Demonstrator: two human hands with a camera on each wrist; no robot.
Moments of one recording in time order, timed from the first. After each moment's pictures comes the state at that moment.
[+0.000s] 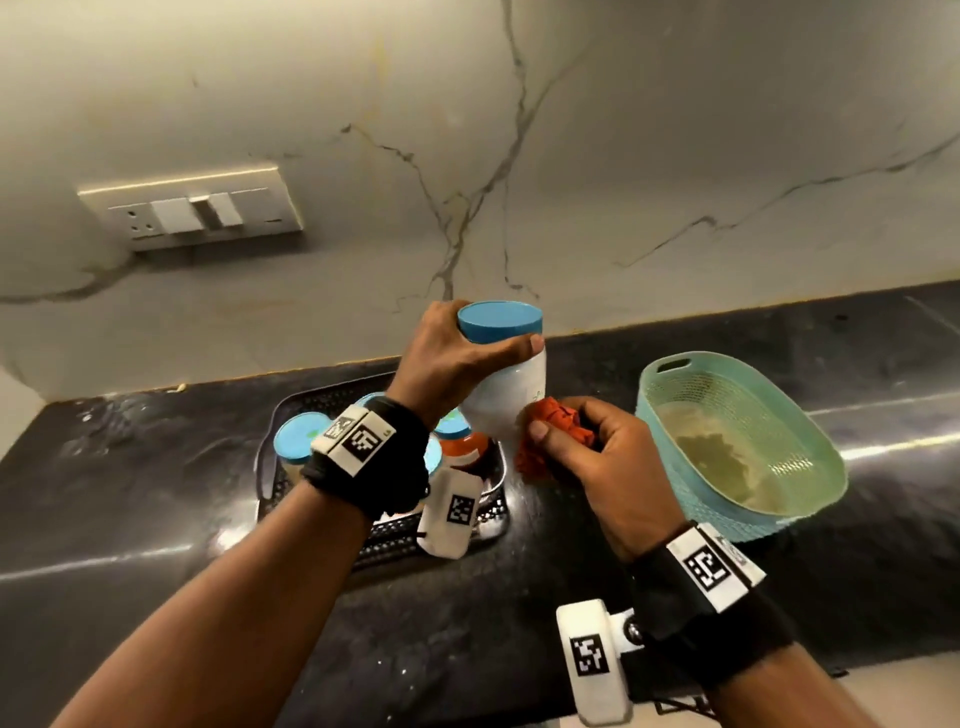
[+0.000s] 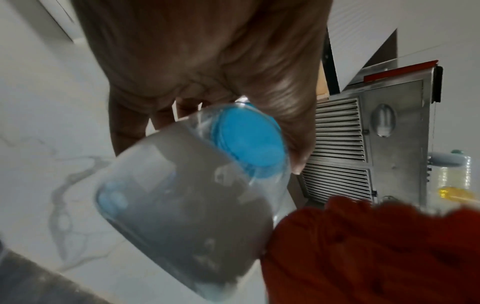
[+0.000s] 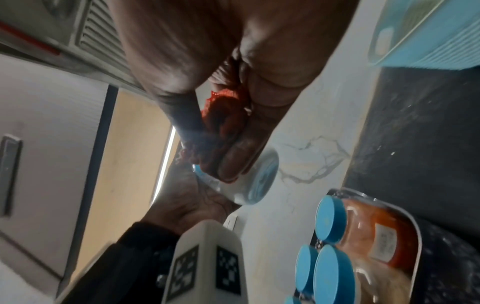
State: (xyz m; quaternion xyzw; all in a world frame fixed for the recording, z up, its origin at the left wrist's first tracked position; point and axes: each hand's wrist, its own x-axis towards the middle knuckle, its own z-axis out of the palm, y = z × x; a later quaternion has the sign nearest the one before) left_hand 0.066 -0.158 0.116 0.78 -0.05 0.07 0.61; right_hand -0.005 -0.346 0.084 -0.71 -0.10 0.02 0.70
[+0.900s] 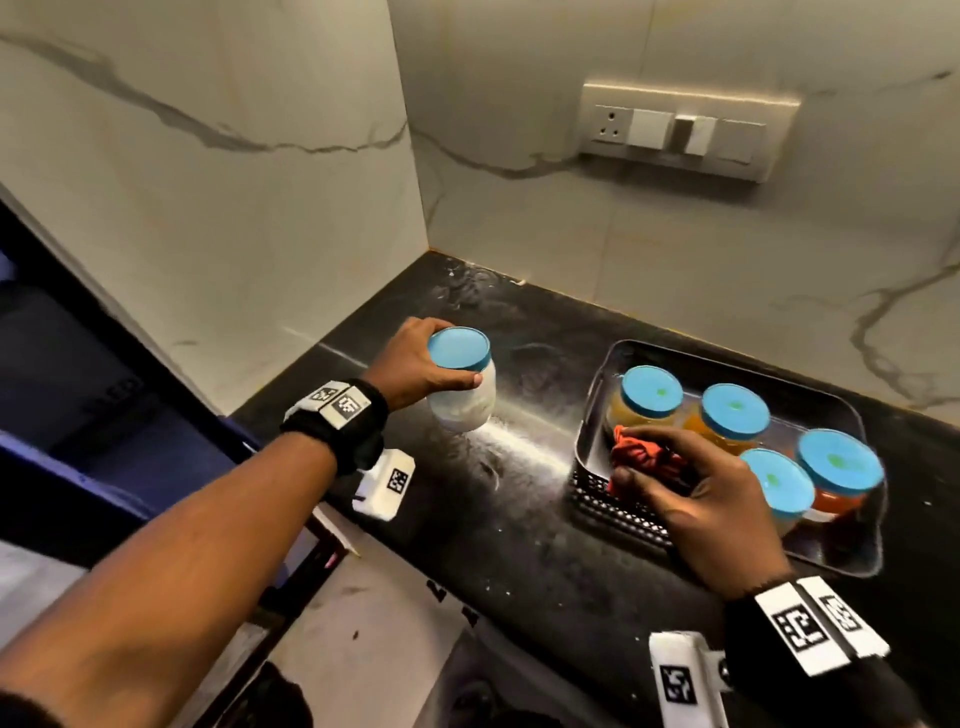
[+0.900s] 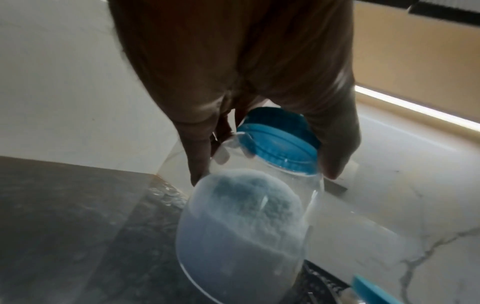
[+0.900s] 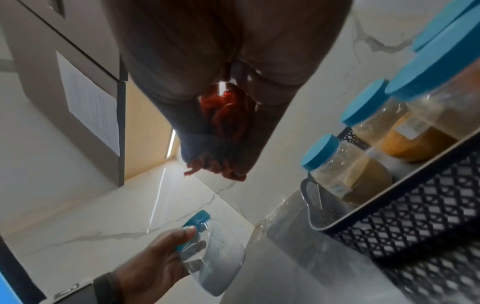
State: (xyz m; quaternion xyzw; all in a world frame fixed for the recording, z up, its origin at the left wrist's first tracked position) left_hand -0.160 0.217 0.042 0.87 0.31 0.13 0.36; right_hand -0.050 -0.115 0.041 -0.74 -0.38 0.10 0.54
